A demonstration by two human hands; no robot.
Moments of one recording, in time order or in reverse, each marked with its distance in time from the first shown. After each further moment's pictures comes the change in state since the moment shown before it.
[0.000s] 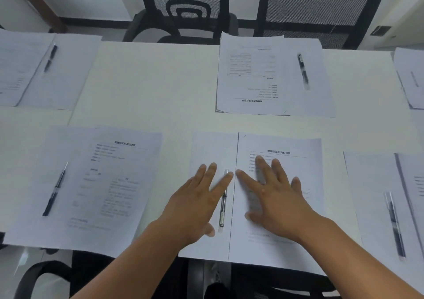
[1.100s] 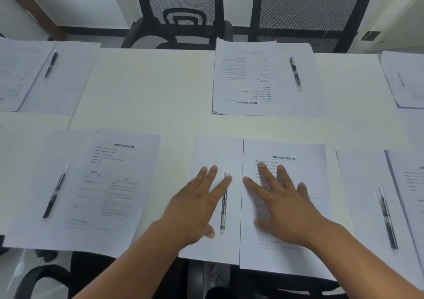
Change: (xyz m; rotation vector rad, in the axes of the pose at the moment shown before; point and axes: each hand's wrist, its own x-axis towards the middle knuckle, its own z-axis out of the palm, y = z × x) left_hand -0.005 0.008 -0.003 -0.010 -0.020 0.011; right_hand -0.020 0.021 0.014 -0.040 -0.074 0.001
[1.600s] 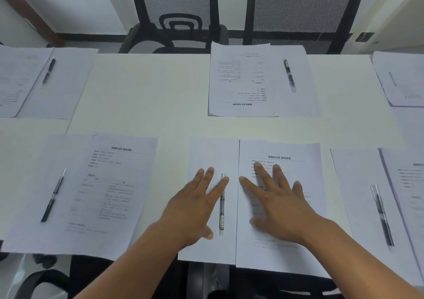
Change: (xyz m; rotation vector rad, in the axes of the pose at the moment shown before) left_hand 0.000 0.004 0.001 0.009 0.000 -0.014; right_hand 0.001 0.000 -0.002 0.022 0.004 -0.002
